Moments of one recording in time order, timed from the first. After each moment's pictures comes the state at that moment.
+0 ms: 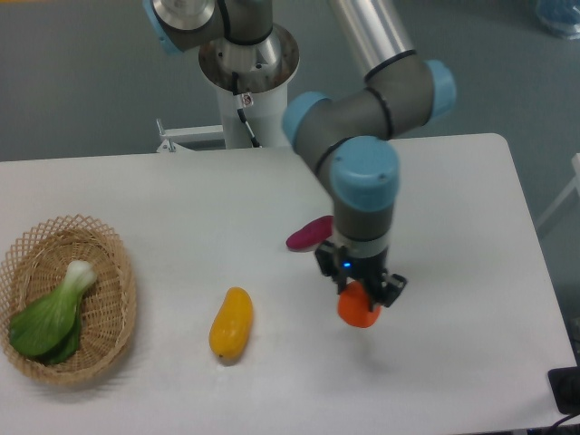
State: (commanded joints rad) arm 2.32 -1.98 -1.54 -1.01 1.61 0.95
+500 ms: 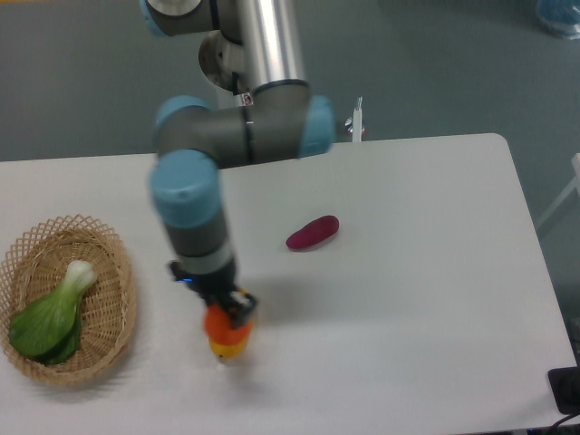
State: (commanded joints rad) arm 1.97 -1.98 -1.54 -1.01 1.64 0.73
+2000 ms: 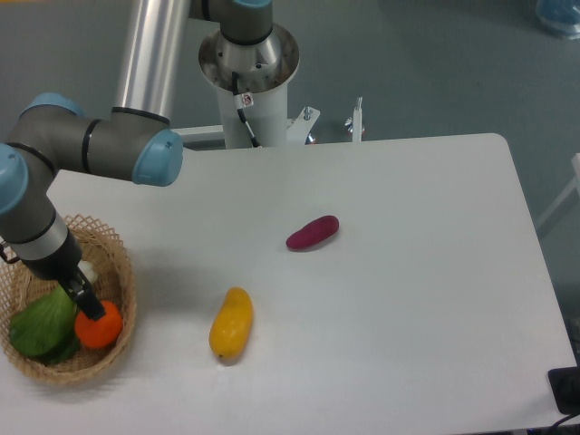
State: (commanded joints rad) arm 1.77 -2.04 -1.58 -0.93 1.69 0.69
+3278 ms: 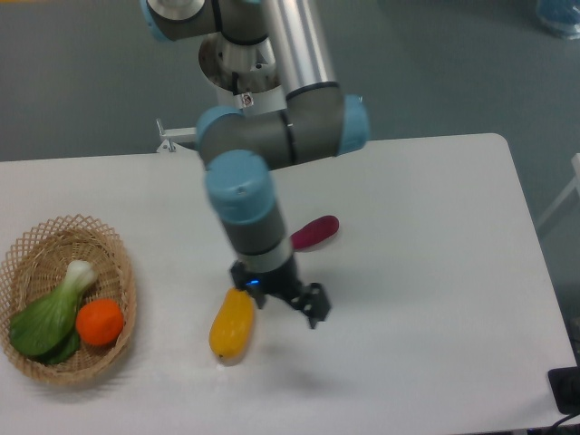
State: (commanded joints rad) arm 2.38 -1.97 -1.60 -0.87 1.63 0.87
